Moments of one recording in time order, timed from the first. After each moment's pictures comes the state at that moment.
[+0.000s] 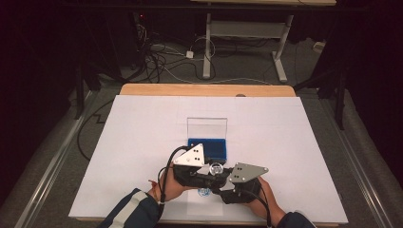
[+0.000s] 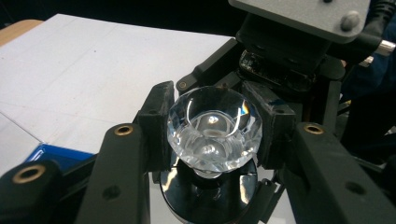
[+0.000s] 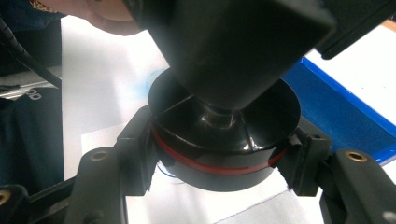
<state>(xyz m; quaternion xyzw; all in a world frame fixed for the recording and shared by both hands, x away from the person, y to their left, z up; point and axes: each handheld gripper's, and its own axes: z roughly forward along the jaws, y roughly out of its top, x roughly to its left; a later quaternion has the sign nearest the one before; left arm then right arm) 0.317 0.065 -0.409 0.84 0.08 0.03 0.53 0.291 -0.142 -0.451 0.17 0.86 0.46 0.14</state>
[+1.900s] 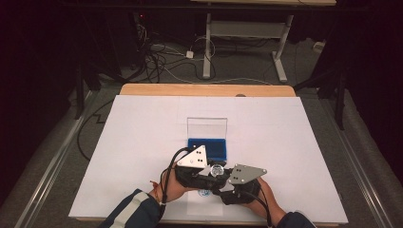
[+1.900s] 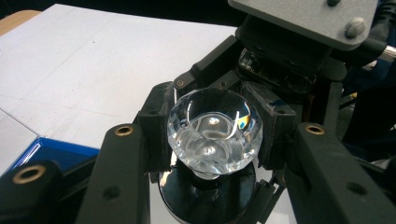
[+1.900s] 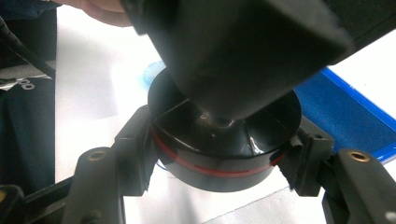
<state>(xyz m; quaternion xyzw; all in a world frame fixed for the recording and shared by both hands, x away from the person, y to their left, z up) 0.315 0.060 -0.411 0.85 0.08 0.04 0.51 0.292 -0.142 -0.458 0.16 0.86 0.46 0.15</state>
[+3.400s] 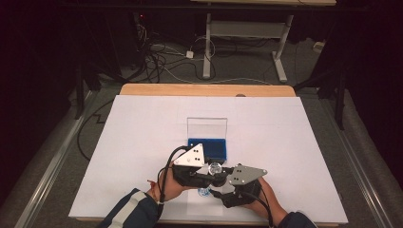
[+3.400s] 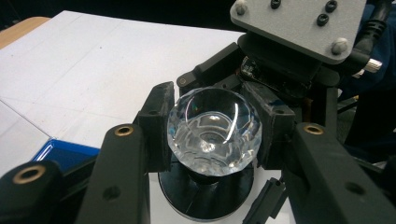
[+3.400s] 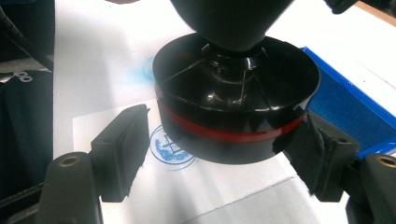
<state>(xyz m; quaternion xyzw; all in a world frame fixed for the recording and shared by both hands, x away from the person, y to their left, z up) 0.314 0.066 -0.405 0.85 0.09 0.04 0.51 0.292 -0.145 -0.459 0.15 0.87 0.45 0.15</state>
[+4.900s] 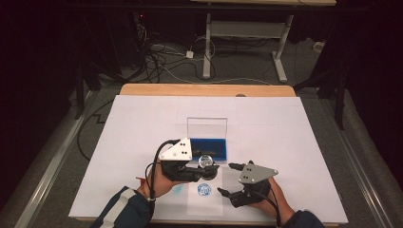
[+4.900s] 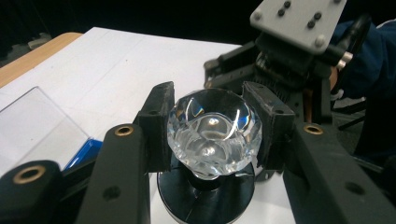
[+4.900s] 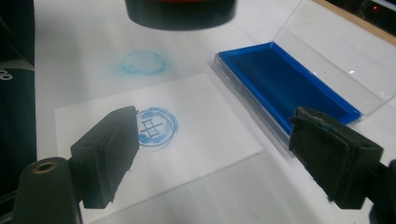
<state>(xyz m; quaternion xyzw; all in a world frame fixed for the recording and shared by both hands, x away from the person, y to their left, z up) 0.316 0.094 -0.387 0.84 0.10 0.07 0.53 0.290 -0.167 -0.453 0.17 0.86 0.45 0.18</state>
